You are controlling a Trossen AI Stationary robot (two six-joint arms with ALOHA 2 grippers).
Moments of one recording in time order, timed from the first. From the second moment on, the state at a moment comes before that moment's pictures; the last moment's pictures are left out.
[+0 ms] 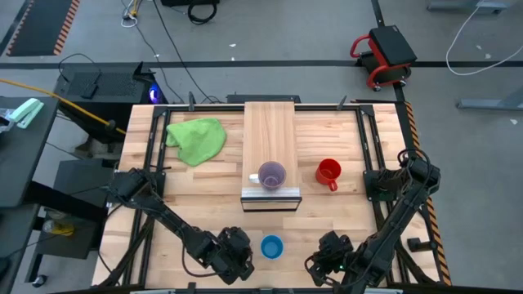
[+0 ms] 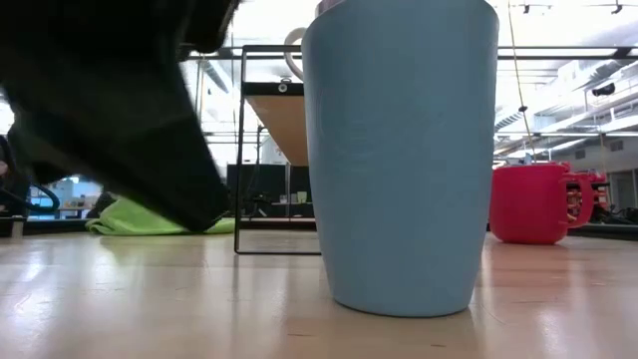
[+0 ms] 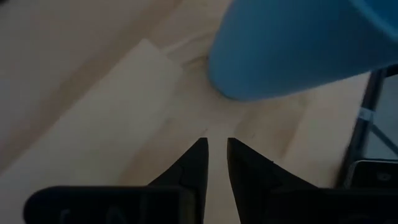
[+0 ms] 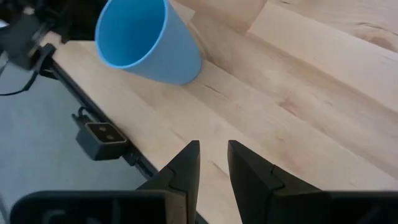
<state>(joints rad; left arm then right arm) -0.72 2.00 1.25 -0.25 -0.51 -1.29 0.96 1.84 1.42 -0.90 0.58 1.92</state>
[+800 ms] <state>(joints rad) -0.68 2.00 0.95 0.53 -0.58 -0.90 0.91 1.84 1.42 -0.84 0.58 1.81</state>
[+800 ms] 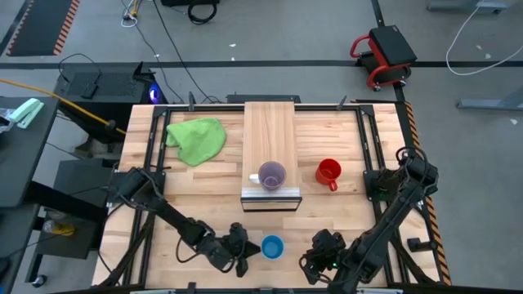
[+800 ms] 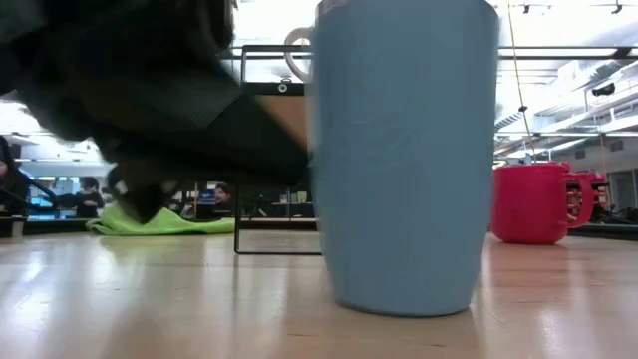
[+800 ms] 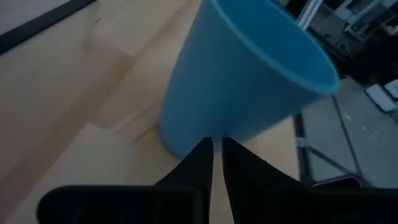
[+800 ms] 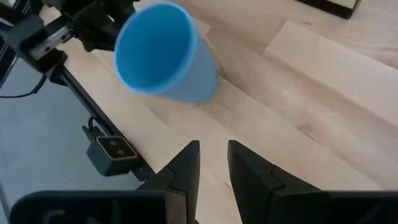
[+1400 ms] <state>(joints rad) -0.64 2.00 0.94 0.58 -0.49 -0.85 0.83 1.84 1.42 -0.81 0.53 1.71</state>
